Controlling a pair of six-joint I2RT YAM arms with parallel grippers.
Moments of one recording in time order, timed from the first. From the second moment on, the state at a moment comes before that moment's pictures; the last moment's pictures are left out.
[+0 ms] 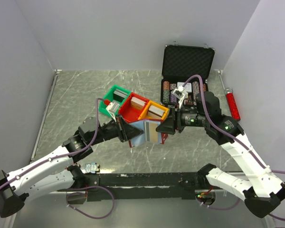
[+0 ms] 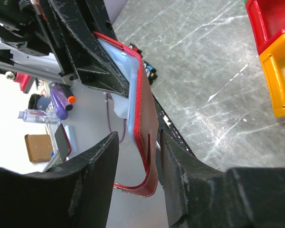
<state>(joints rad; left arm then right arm) -0.87 0.84 0.64 0.19 0.30 -0.81 0.55 0.92 1.15 -0.70 -0.67 0.44</state>
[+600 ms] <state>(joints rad) -0.87 0.83 0.62 0.17 0.30 -0.81 0.53 0.90 1.15 -0.67 -0.72 0.45</state>
